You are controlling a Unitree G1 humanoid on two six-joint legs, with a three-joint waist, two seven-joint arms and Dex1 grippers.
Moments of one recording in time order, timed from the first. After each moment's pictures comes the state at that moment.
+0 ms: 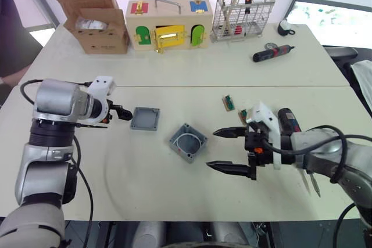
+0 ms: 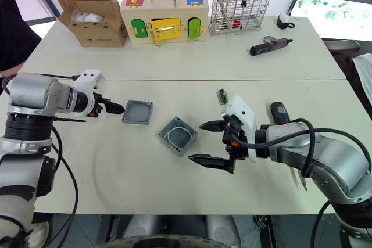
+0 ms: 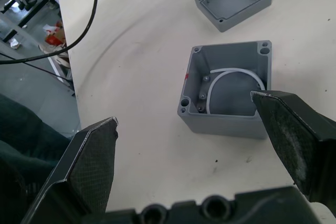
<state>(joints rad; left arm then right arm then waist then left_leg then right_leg) -0.85 0.65 -0.03 0.16 -0.29 1.61 -0.52 -0.25 -0.90 0.02 -0.73 0.92 0.95 0.66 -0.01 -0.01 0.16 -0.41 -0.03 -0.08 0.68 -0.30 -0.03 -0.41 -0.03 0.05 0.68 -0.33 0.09</state>
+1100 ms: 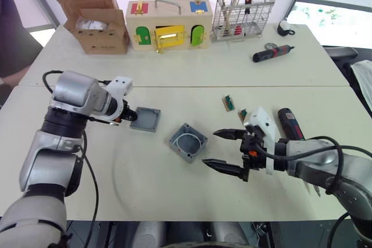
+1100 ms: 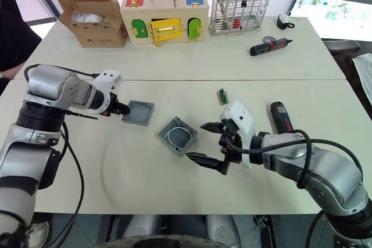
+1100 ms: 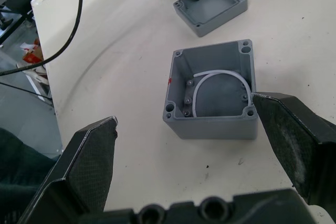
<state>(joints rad) -0.93 0.64 -0.20 0.22 -0.42 1.60 -0.43 -0.19 -0.85 0.02 -0.78 0.92 0.96 0.52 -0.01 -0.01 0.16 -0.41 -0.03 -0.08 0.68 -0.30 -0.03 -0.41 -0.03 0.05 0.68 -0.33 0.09</state>
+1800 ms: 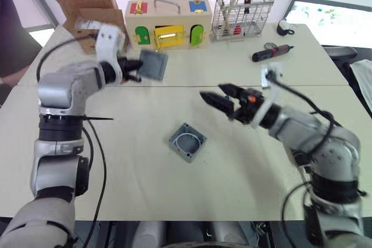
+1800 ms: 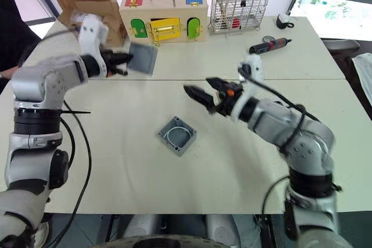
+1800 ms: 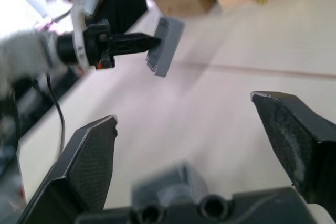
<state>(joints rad) -0.90 0.53 0.09 0.13 -0.41 0.92 -0.48 -0.51 -0.43 -0.15 -0.43 1.17 1.02 0.05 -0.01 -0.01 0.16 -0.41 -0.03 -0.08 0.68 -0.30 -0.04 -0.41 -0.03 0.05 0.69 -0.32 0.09</state>
